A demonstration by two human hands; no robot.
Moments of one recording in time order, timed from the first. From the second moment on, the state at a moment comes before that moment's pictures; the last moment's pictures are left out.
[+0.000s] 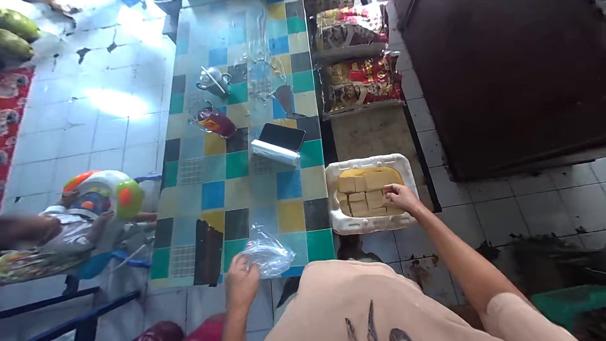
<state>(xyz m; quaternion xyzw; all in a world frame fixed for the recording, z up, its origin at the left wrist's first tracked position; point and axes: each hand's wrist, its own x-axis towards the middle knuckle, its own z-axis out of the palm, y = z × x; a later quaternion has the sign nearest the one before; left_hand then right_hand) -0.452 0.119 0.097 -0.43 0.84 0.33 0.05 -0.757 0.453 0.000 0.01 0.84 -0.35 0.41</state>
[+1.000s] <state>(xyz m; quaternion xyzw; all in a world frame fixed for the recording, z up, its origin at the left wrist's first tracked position) -0.439 0.133 0.115 -0.47 0.84 0.26 -0.04 -0.811 0.329 -0.087 -0.28 0.82 -0.11 0.49</state>
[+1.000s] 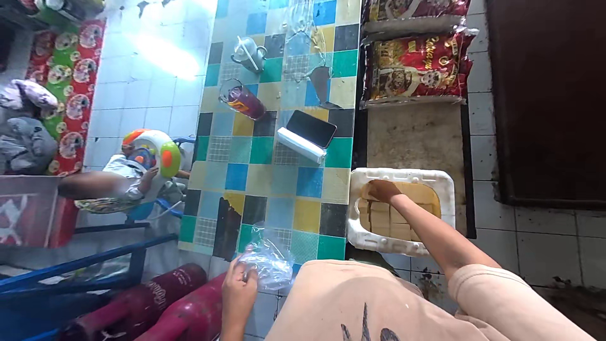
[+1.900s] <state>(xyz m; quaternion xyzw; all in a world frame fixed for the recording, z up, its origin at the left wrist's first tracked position) -0.480 0.130 0.108 -0.38 0.86 0.32 -0.11 -0.811 0.331 -0.099 -0.30 0.79 -0.15 0.52</state>
